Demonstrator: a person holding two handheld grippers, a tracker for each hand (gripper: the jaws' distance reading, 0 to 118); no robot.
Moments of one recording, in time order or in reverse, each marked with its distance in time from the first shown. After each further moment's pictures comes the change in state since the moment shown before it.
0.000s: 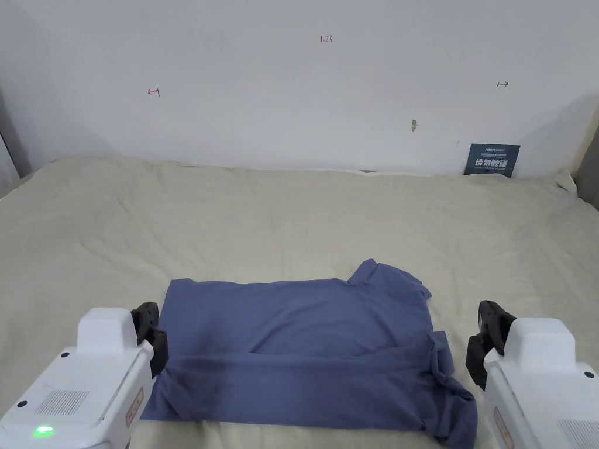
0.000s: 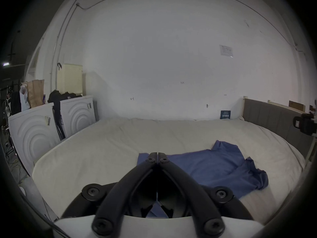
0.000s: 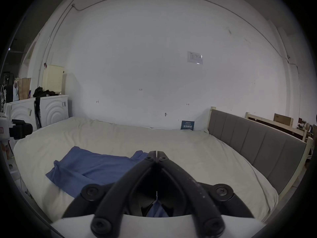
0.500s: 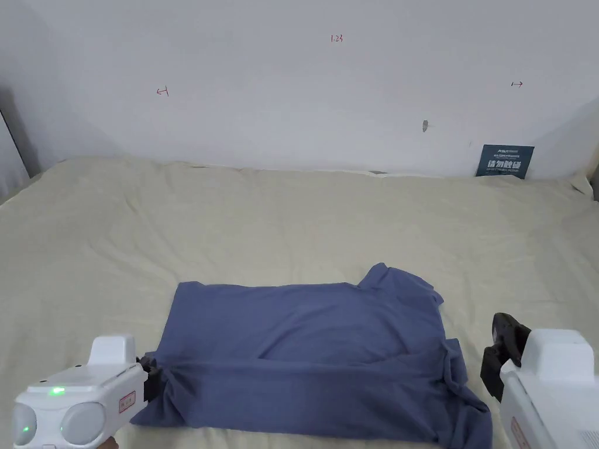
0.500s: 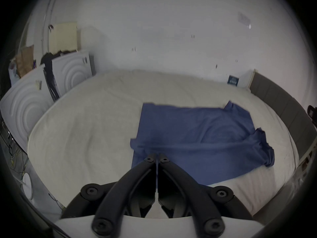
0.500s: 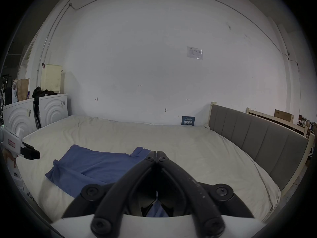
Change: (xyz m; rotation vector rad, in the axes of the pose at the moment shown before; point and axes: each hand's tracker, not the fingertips) left arm -0.057 -0.048 -0.094 -0.486 -0.021 0.083; right arm 0.002 -0.005 -0.024 -0.046 0.001 -0.022
